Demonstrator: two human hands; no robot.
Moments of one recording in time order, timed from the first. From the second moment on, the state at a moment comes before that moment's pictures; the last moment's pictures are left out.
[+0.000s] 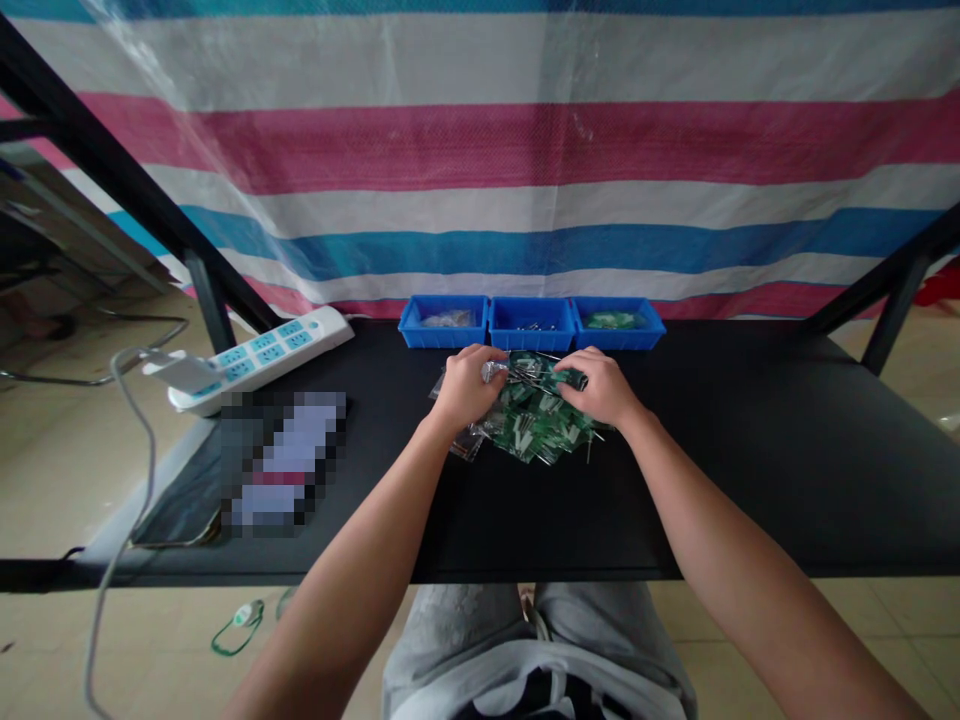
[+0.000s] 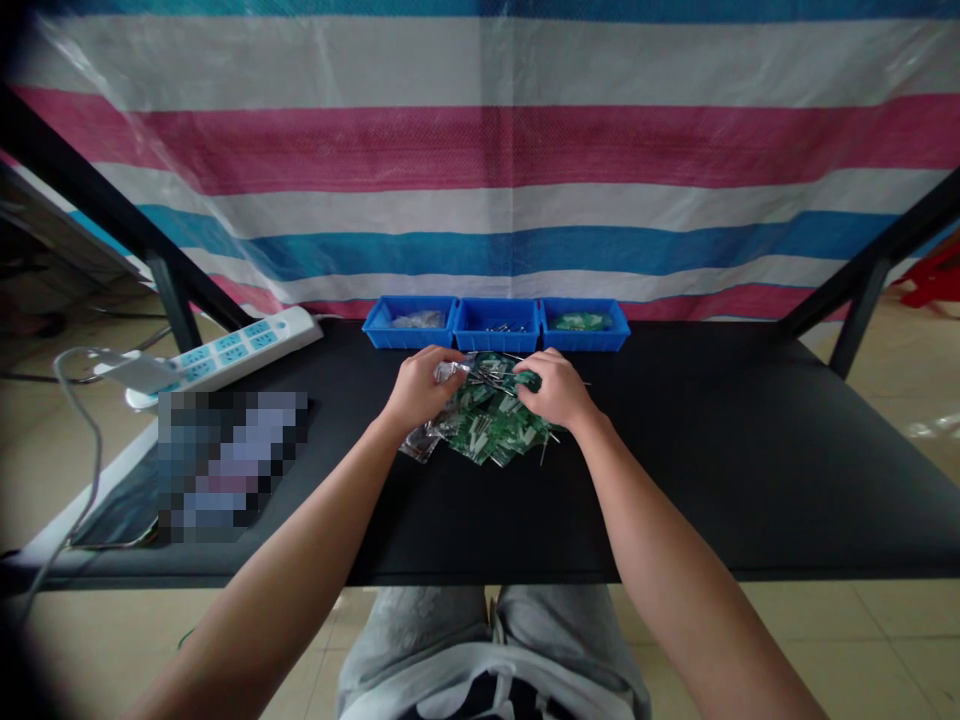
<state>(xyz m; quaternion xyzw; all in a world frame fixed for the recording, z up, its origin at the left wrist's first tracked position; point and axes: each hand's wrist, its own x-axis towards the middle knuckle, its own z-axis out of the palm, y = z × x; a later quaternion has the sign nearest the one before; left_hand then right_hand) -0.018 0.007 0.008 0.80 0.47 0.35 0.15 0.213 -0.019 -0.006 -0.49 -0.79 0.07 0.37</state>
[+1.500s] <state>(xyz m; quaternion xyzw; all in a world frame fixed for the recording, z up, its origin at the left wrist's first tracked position) -0.001 0.000 0.006 0.64 0.36 0.45 0.51 0.177 -0.031 0.008 -0.45 -0.49 0.49 0.55</state>
